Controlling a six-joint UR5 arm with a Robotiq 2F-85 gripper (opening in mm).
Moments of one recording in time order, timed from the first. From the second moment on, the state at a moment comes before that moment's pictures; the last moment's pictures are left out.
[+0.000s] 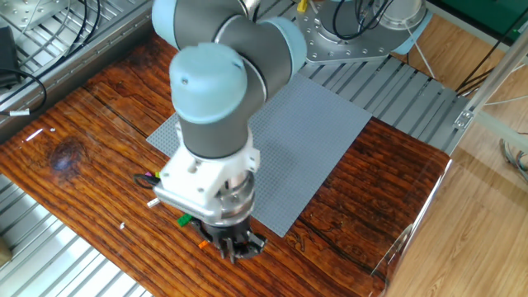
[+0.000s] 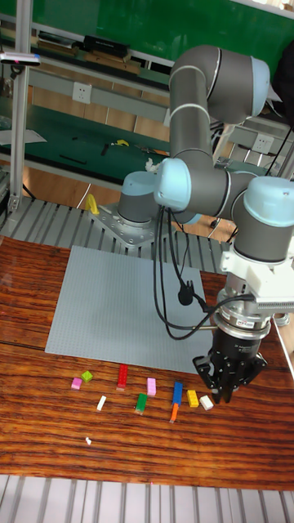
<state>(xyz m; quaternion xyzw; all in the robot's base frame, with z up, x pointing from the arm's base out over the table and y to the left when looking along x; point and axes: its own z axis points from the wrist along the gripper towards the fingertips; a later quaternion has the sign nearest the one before) 0.667 0.189 0.064 -0.10 0.99 0.06 0.09</state>
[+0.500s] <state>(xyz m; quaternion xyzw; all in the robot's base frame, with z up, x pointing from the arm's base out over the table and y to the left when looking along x) 0.650 0.198 0.049 -0.11 0.99 0.04 0.09</state>
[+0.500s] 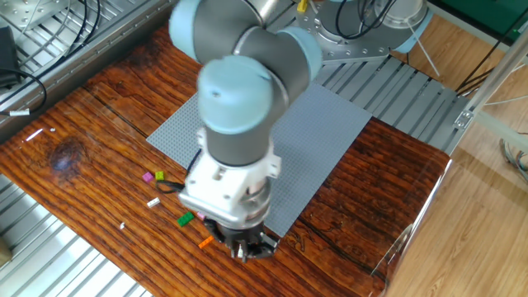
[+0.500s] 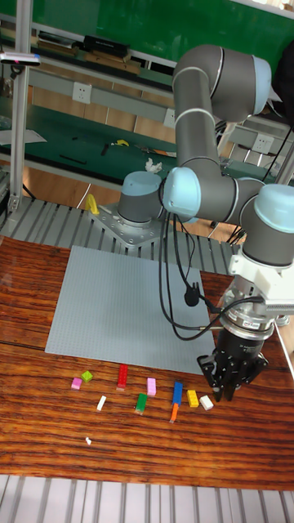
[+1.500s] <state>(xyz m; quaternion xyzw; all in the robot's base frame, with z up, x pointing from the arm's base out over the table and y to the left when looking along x) 0.619 0.183 0.039 -0.13 0.99 0.00 0.03</state>
